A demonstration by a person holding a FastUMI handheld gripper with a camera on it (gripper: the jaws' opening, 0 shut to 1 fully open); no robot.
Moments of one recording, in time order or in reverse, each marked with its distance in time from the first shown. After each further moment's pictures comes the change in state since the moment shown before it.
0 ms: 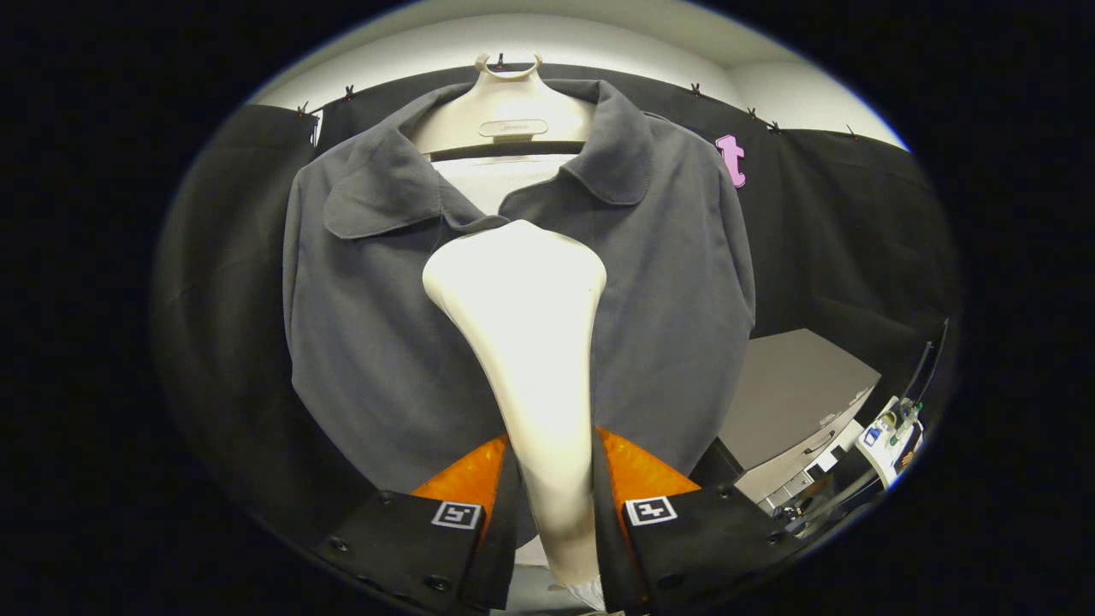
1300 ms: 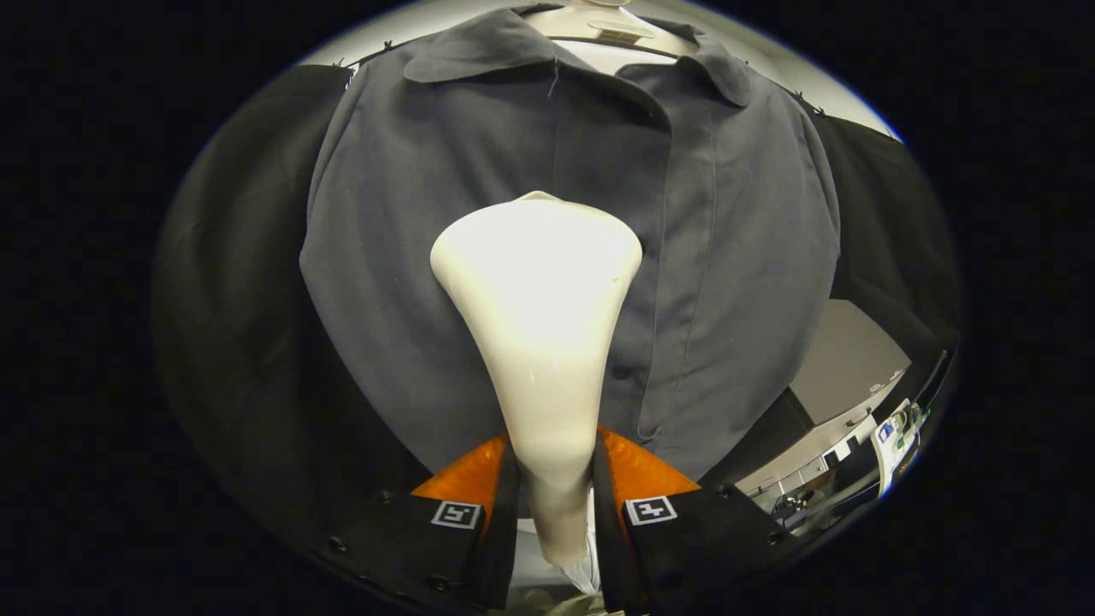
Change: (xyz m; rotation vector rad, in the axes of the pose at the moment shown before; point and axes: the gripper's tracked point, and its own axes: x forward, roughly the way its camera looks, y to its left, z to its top) arm 0.026 0.050 -0.096 -0.069 0.193 0.091
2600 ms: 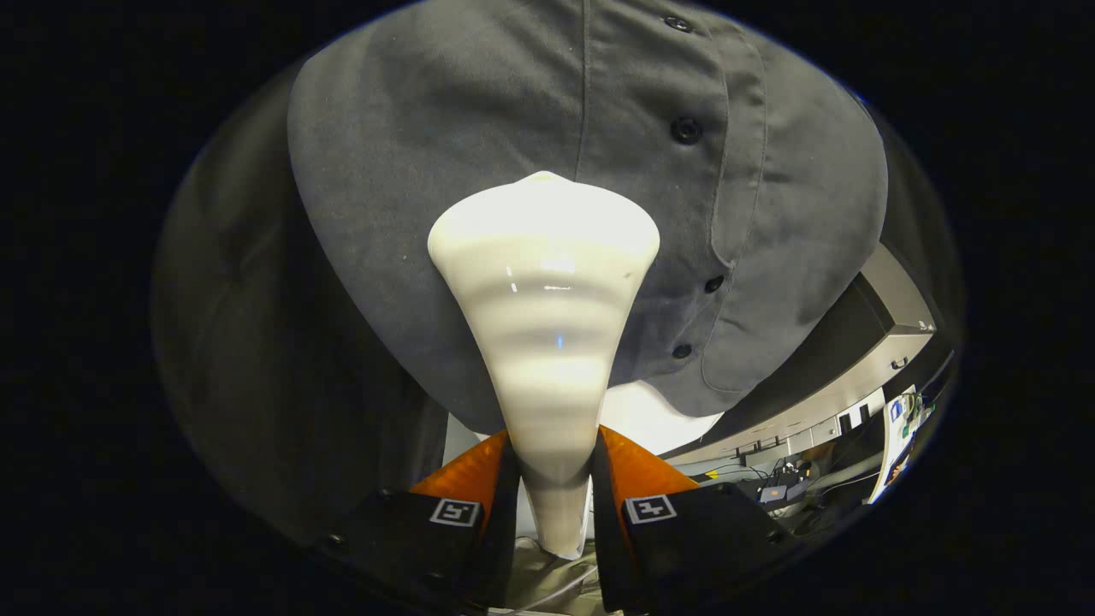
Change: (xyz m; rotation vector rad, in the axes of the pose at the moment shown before) arm 0.052 -0.004 -0.166 -0.053 0.295 0.034
